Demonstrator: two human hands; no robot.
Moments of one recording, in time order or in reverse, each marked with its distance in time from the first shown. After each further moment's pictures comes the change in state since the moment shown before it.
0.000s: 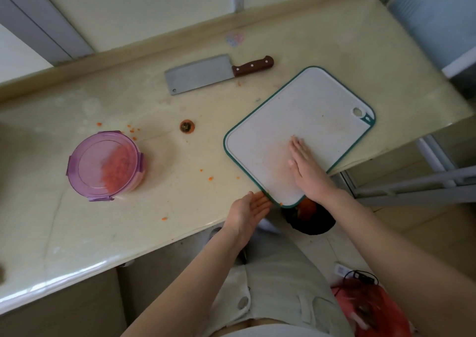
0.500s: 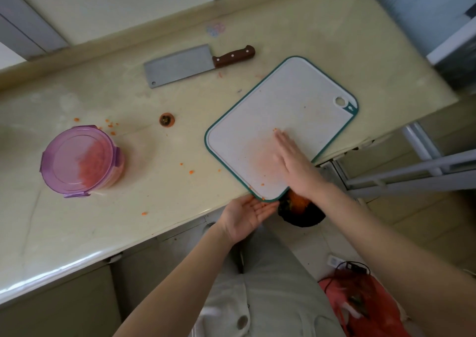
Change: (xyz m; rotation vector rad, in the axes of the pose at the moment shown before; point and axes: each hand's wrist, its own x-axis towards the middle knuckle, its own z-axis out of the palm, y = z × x) left_hand 0.011 -0.028 0.011 -0.145 -0.207 -0.179; right_hand -0.023 -0.004 -0.019 -0.011 -0.007 -0.076
